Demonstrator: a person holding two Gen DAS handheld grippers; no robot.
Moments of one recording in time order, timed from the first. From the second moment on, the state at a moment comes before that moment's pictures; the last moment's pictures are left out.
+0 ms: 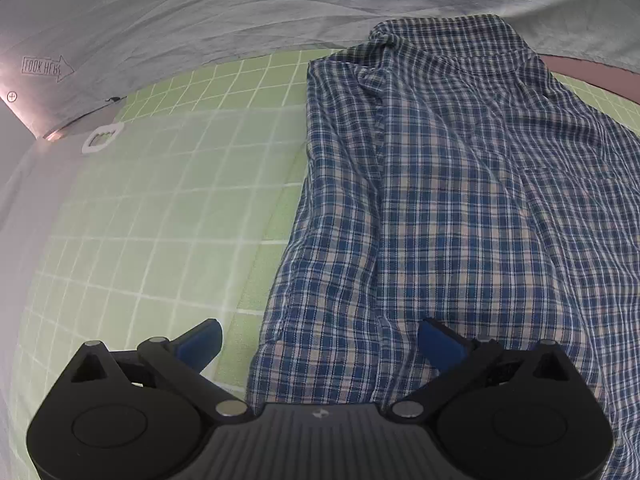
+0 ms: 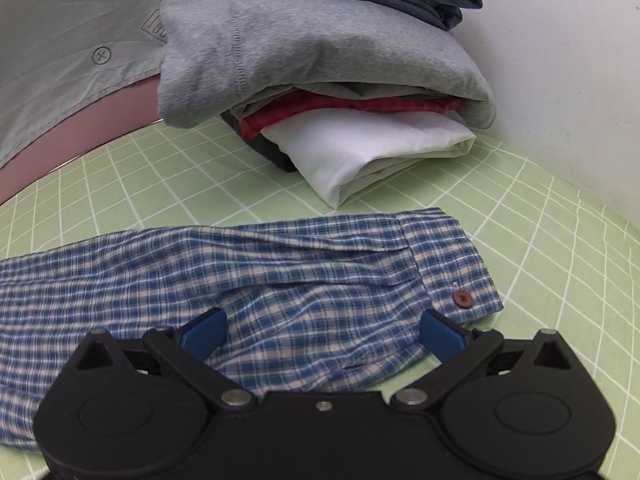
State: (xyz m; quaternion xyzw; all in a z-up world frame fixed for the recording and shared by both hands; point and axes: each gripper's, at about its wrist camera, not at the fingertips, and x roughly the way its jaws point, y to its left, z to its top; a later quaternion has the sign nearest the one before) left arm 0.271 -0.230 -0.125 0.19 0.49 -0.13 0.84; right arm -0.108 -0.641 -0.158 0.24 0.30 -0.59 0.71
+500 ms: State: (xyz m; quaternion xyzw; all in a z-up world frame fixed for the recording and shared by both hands) left arm 0.284 -0.211 -0.131 0.09 0.53 -0.13 0.83; right arm -0.096 -0.624 -0.139 0.22 0.32 -0.52 0.76
